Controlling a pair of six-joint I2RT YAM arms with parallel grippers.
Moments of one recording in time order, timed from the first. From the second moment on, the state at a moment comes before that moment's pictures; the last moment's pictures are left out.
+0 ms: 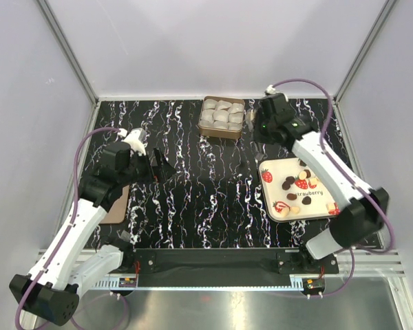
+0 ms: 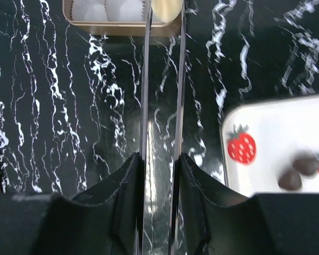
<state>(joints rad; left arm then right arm) -0.34 0.87 0.91 -0.63 0.23 -0.44 0.45 1.49 1.47 -0.74 0.15 0.53</state>
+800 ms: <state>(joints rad) -0.34 0.93 0.91 -0.63 0.21 -0.42 0.45 1.94 1.68 -0.66 0.11 0.41</state>
